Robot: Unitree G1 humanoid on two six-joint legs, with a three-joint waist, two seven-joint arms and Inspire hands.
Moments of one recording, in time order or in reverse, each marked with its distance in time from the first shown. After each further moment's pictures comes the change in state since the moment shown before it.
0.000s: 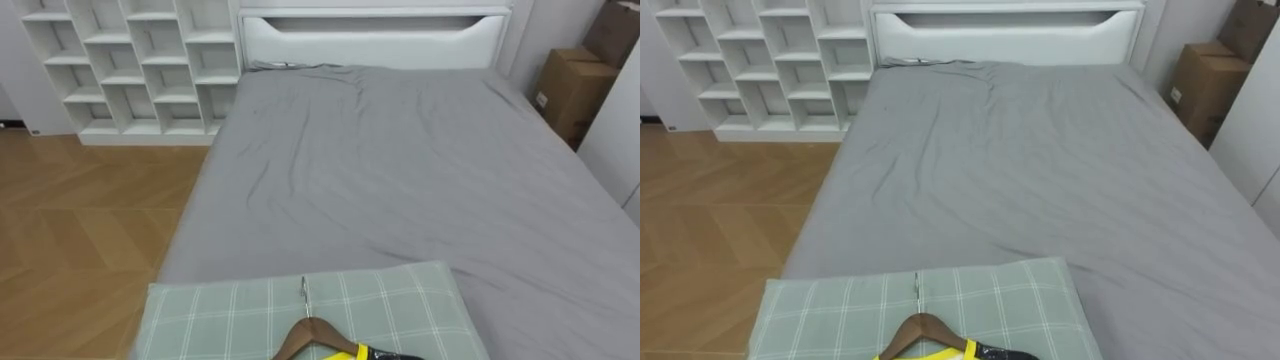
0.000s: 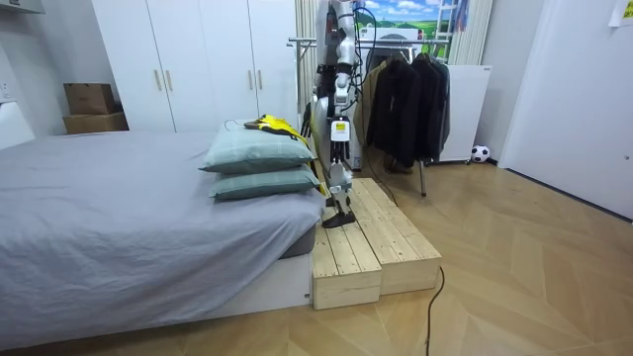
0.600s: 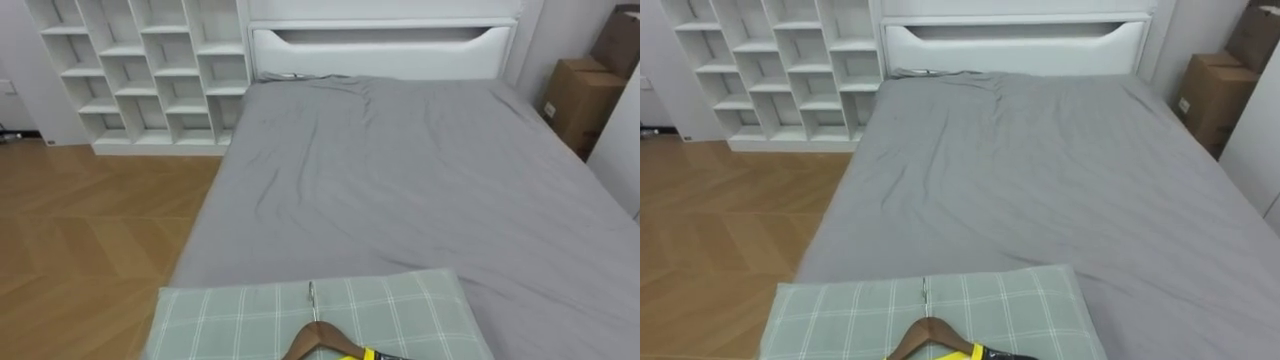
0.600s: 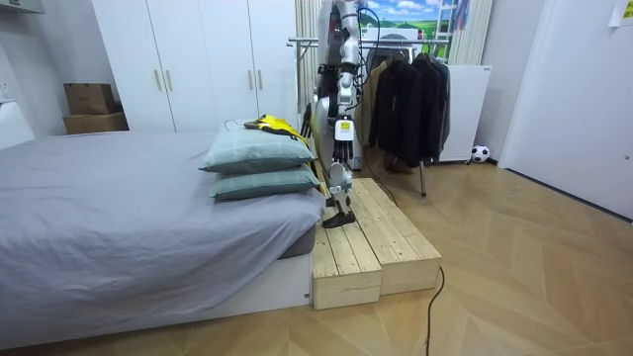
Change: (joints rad) left arm 0.017 -0.001 0.064 -0.011 -0.152 -0.011 0.089; right arm 0.013 -0.002 -0.013 -0.002 0.008 0.000 -0.008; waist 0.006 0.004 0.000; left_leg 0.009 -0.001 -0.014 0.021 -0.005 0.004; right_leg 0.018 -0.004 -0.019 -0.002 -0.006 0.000
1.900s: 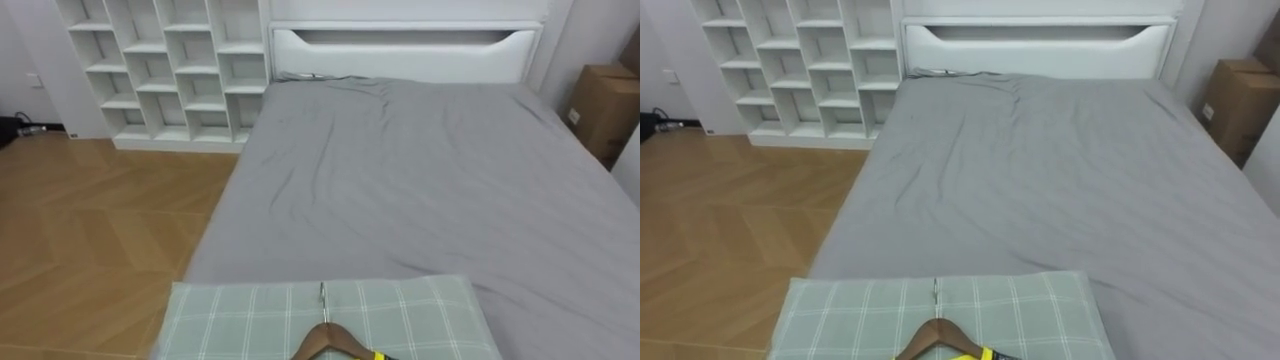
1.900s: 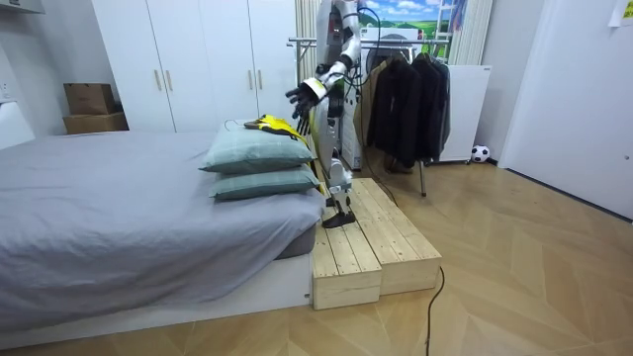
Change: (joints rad) left arm 0.022 0.042 0.110 -0.580 0.227 -0.313 0.538; right arm 0.023 -0.048 -0.033 -0.001 -0.095 -0.090 0.010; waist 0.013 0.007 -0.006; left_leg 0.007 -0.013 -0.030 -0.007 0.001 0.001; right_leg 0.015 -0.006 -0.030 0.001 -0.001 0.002
